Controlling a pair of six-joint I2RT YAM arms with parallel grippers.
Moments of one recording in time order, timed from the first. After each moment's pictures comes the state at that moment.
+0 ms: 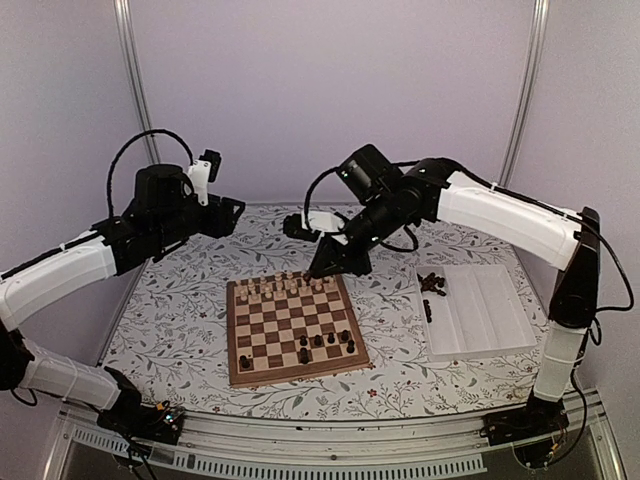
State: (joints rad) left arm -0.56 1.23 1.00 -0.08 -0.15 -0.08; right arm 0.91 1.86 1.84 -0.88 -0.45 -0.64
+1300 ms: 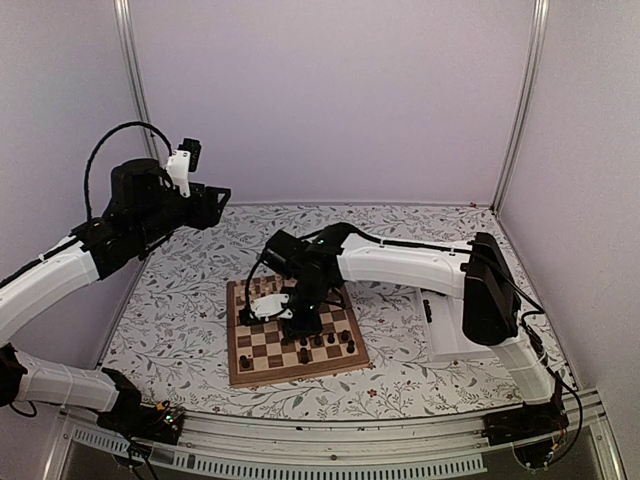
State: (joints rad) left arm -0.53 1.12 0.99 -0.10 -0.17 -0.07; right arm 1.11 2.35 2.12 -1.00 -0.21 -0.69
